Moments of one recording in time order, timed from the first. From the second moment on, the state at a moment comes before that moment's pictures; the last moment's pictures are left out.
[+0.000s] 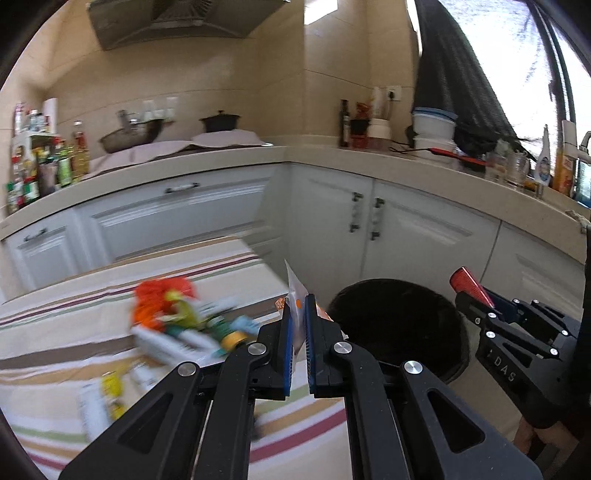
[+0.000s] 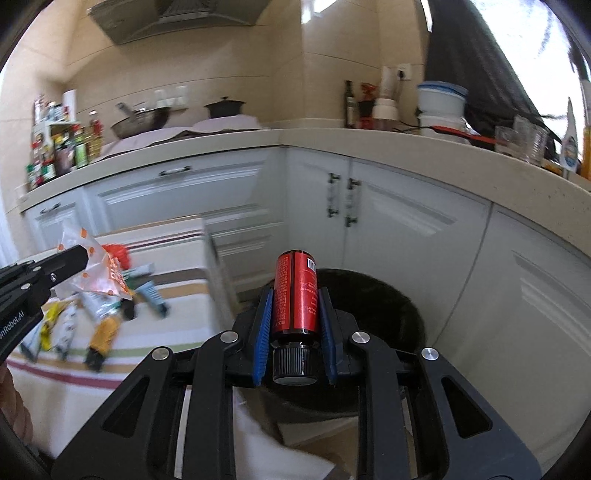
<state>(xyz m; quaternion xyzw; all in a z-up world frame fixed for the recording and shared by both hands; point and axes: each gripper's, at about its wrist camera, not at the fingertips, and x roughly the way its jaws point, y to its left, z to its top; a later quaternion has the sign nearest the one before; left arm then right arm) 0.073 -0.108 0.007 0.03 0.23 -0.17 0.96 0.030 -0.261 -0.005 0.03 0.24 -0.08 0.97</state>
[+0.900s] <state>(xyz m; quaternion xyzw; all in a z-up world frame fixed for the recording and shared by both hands) 0.194 -0.227 -0.043 0.07 0.34 -0.19 0.92 0.128 -0.361 -0.056 0.09 0.29 -0.14 0.94</state>
